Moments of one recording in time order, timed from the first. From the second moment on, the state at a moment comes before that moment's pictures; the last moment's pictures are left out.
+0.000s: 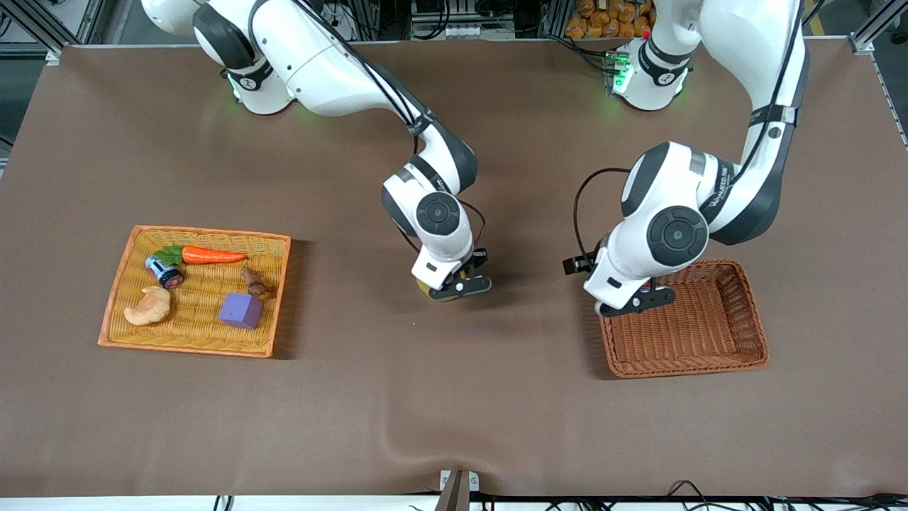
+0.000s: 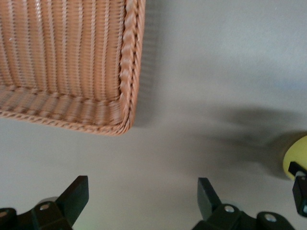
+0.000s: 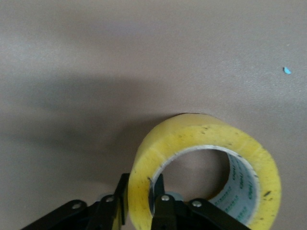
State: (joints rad) left arm -0.34 0.49 -0.07 -1.51 -0.05 1.81 -0.60; right arm 0.75 0.91 -0.01 -1.24 0.13 2.17 0.50
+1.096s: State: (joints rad) left arm -0.53 0.59 -0.08 -1.54 -0.02 1.93 -1.07; right arm 0.32 0.30 -0.05 -1.53 0.03 1.73 0.30
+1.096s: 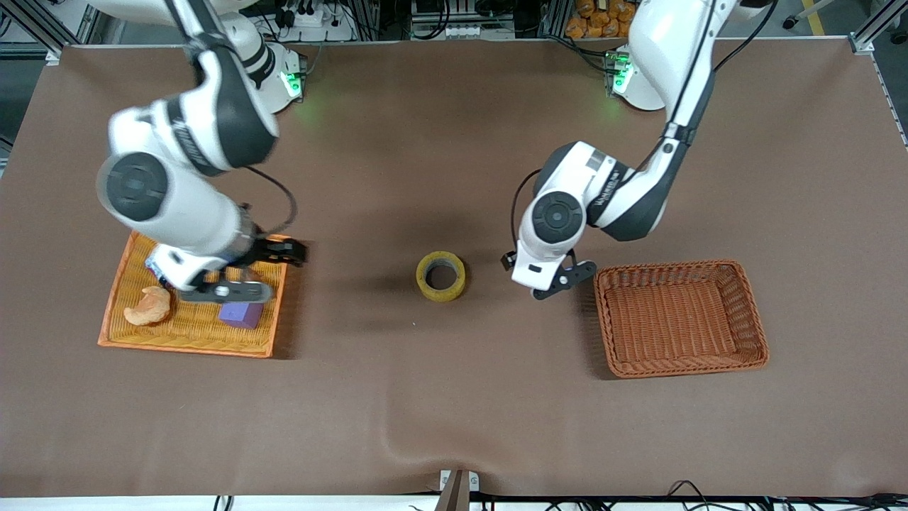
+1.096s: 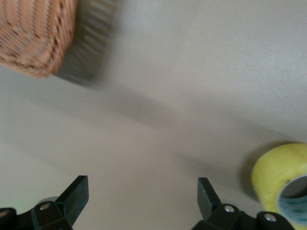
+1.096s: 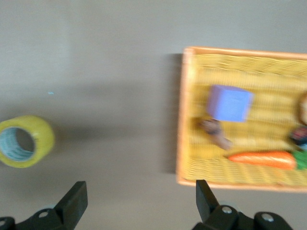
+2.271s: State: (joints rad) left arm -0.76 0.84 -0.09 -1.45 0.13 2.32 -1.69; right arm -0.01 0.09 -0.05 -1.45 0.02 1.45 0.08
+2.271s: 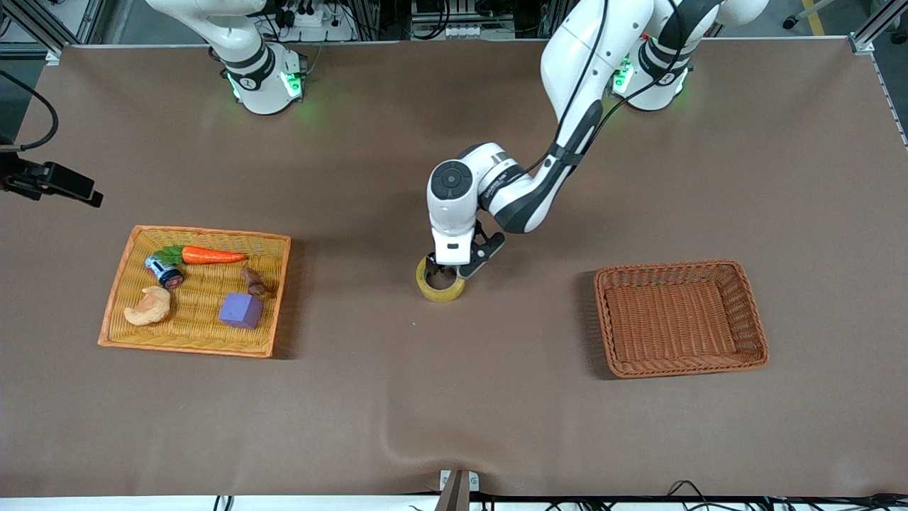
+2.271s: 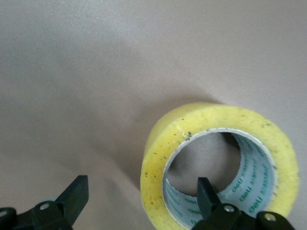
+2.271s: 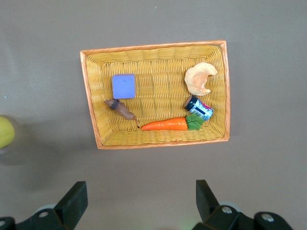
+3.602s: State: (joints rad) left arm -0.37 0.37 -0.08 -1.58 0.18 1.93 -1.45; right arm -0.05 0.09 -0.05 -1.42 0.00 1.45 -0.03
